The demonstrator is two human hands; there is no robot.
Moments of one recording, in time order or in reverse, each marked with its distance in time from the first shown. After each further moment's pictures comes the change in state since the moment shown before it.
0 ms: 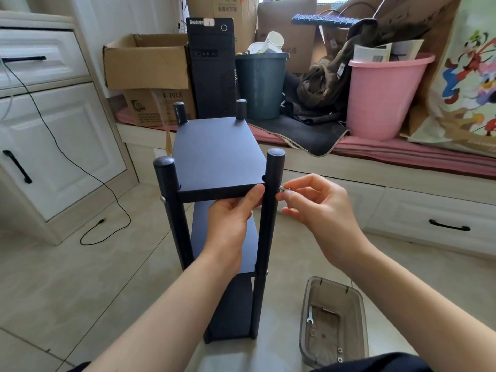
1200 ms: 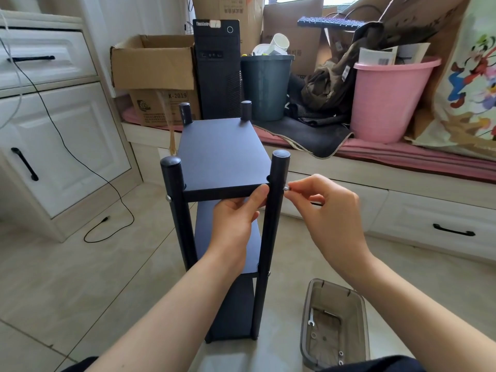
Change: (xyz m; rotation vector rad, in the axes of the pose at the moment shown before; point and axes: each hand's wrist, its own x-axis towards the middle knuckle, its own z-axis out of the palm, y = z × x) left_hand 0.002 -0.002 -0.001 0.035 0.007 -0.002; right_hand -0.002 0.001 0.002 -0.571 0.183 -0.425
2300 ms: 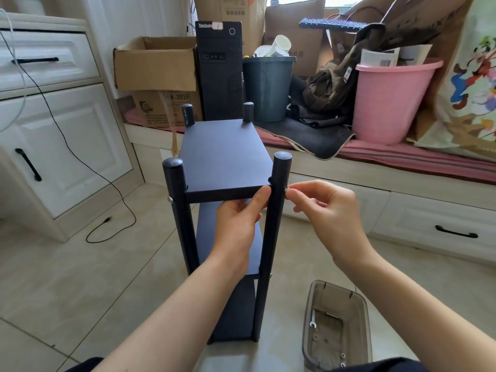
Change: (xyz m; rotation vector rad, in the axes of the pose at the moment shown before) left_hand -0.002 -0.001 0.000 0.021 0.005 0.012; right_hand 0.002 -0.001 -0.003 0.274 -0.113 0.254
